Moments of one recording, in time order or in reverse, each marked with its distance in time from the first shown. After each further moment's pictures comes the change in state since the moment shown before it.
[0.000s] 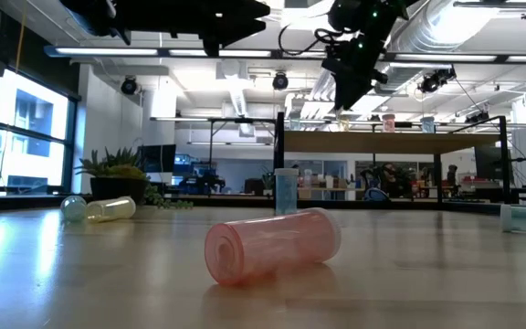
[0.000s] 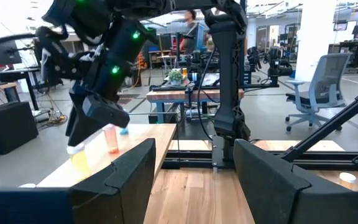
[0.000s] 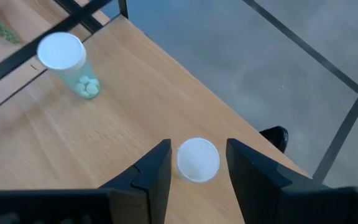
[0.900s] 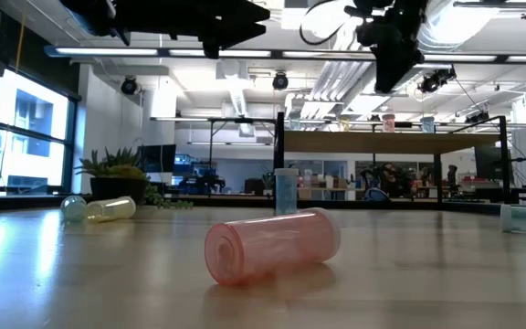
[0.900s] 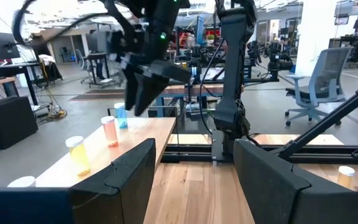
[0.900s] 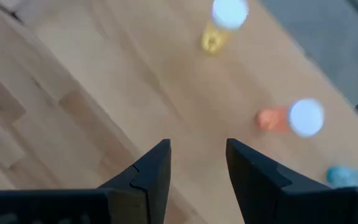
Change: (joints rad) left arm 0.000 0.001 0.000 -0.025 0.000 0.000; right arm 0.051 -0.172 0.000 -0.394 -0.114 0.016
